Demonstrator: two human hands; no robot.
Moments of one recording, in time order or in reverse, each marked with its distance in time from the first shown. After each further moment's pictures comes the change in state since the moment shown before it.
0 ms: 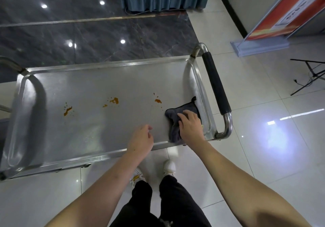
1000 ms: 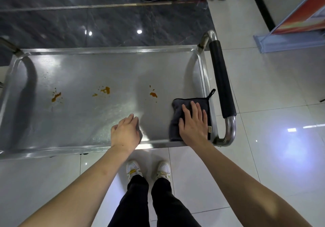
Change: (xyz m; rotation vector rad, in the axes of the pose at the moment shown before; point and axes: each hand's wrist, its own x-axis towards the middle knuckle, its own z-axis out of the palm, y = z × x) left_hand 0.015 0.014 0.013 0.382 0.122 -0.106; right_hand 0.025 0.062 0.027 -0.135 -0.036 -0.046
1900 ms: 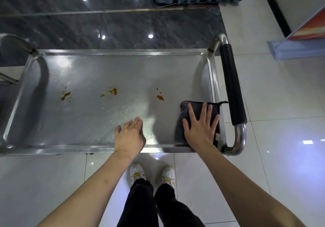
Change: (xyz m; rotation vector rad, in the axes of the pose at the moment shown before) left_hand 0.001 -0.006 0.015 0.048 -0.010 -0.034; right_hand 0.012 -0.001 0.011 -0.065 -0.042 0.081
